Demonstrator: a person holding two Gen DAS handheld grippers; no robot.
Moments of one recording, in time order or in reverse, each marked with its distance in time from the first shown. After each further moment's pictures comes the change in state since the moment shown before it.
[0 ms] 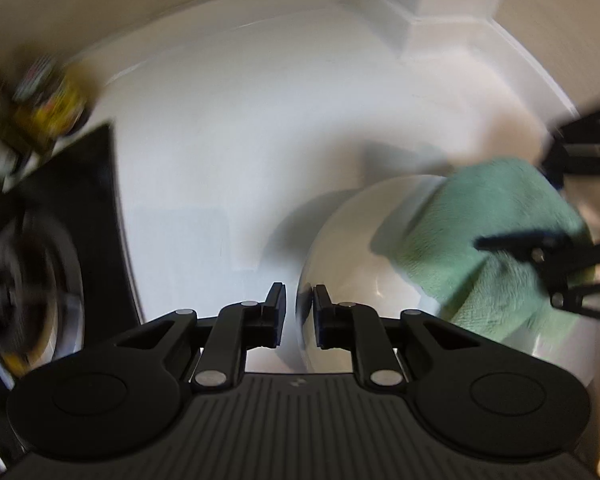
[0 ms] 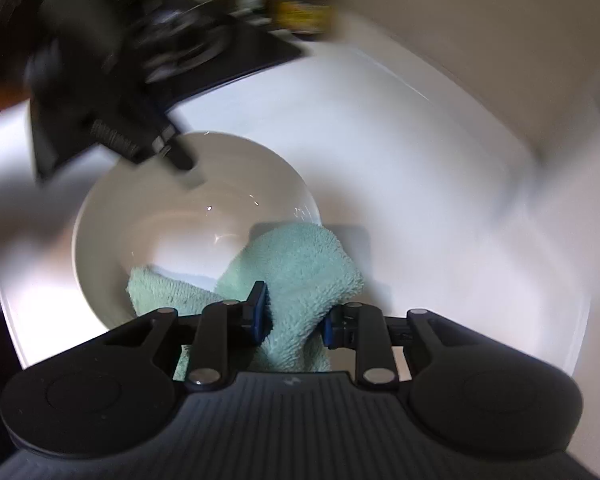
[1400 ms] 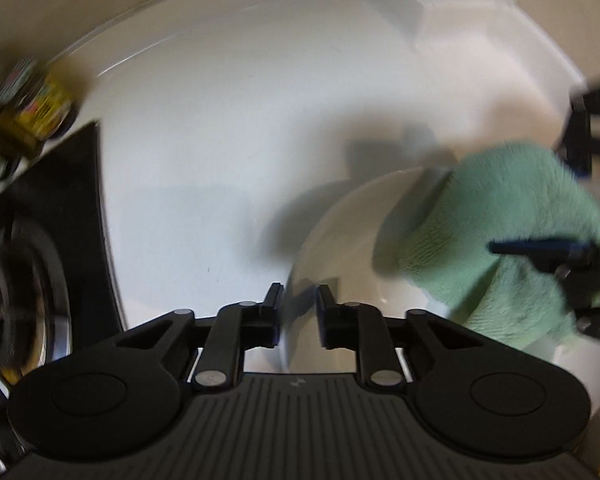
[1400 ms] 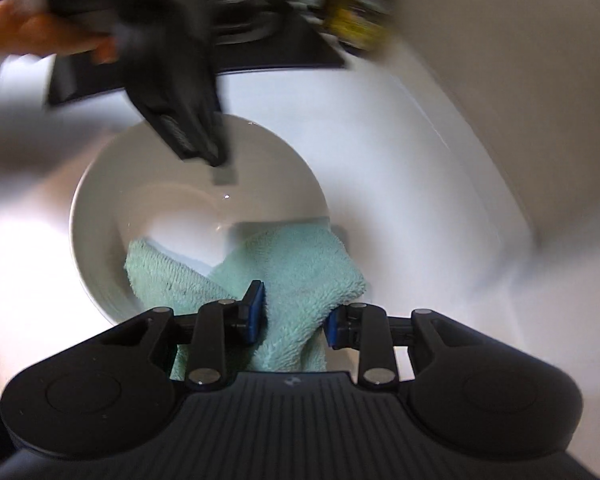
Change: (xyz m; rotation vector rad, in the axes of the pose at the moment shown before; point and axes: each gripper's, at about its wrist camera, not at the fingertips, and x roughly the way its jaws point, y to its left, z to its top) left arm 0.020 -0.012 0.004 -0.032 0.013 0.042; right arm 0.010 0.024 0.019 -0.171 -0.004 -0.028
